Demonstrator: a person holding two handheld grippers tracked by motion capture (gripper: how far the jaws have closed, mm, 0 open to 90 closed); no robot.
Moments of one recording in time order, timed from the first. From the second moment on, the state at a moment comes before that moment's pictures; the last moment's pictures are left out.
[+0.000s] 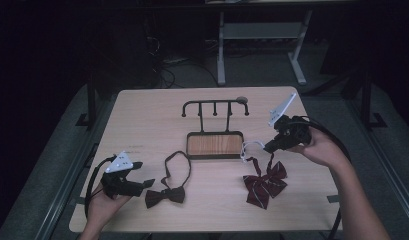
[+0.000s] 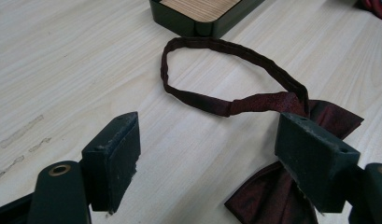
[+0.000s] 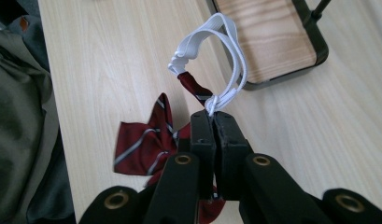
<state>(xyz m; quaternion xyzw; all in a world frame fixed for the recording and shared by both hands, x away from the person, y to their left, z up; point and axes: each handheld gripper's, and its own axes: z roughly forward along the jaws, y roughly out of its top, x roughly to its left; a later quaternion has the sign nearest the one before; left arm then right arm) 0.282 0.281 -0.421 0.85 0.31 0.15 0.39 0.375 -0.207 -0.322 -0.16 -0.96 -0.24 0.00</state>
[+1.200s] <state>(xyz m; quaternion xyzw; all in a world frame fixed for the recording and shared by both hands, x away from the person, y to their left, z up) 0.281 0.278 -0.421 0.86 0.30 0.14 0.39 0.411 -0.183 -0.267 -0.17 -0.96 -0.22 -0.03</state>
